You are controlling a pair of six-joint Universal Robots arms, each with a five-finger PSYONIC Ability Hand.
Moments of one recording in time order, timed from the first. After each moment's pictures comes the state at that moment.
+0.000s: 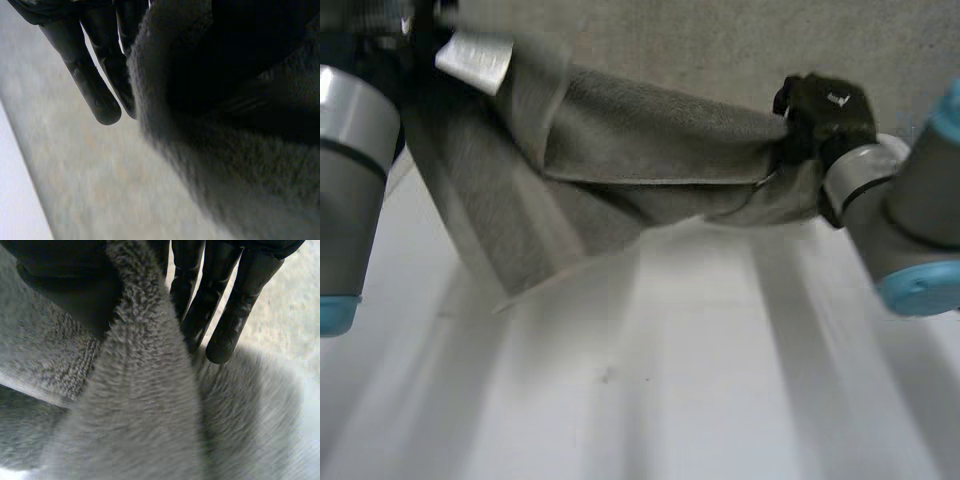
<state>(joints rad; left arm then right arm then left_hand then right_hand) 4.28 -1.58 -1.46 3.46 -1.67 3.35 1.96 -1.17 1.27 -0.19 1.56 3.20 1.17 1.22 1.22 1.22 1.03 0.95 1.16 1.18 1.19 0.97</state>
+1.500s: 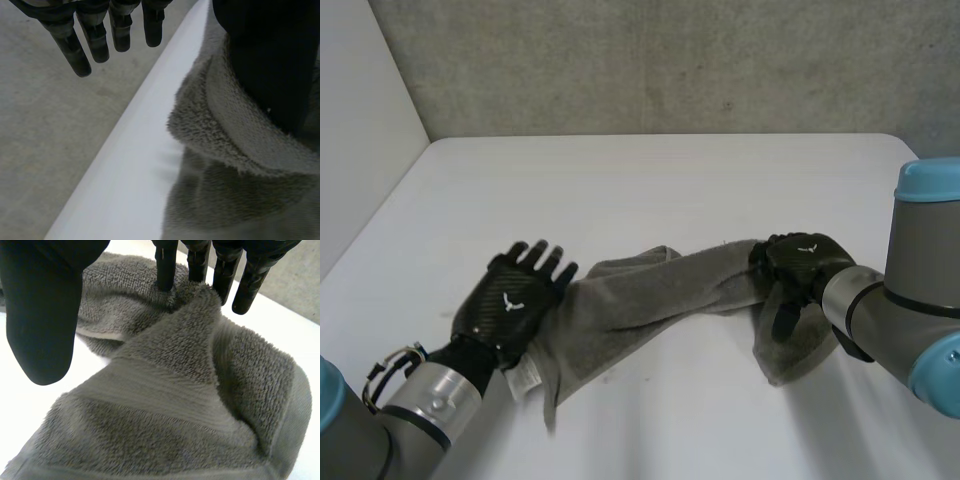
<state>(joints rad) 4.37 -1.67 -2.24 3.78 -1.27 3.82 1.95 -1.17 1.51 0.18 1.50 2.89 0.18 0.19 0.19 0.19 0.03 0.21 0.22 0.21 0.23 0.05</state>
